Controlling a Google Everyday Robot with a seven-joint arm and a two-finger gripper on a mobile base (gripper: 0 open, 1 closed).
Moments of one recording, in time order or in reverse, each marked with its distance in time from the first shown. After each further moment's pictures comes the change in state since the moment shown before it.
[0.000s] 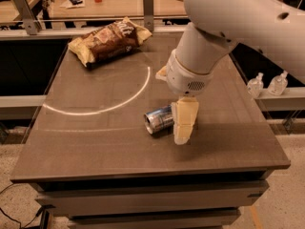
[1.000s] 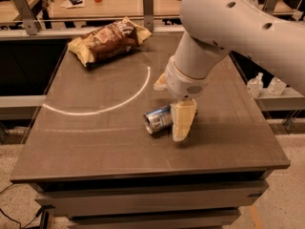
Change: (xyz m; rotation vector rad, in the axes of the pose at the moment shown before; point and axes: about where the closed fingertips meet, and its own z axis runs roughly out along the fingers) arm 0.011 -0.009 0.022 -0.014 0.013 -0.067
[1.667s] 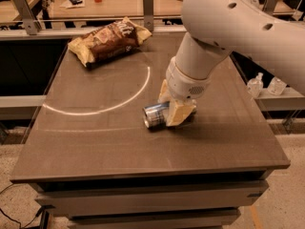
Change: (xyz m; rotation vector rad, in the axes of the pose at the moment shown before) arm 0.005 0.002 0.001 -0.008 0.007 -0.023
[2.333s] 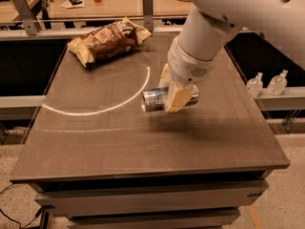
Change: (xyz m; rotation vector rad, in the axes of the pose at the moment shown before) arm -0.012 -0.012 -0.042 0.039 -0.029 0.060
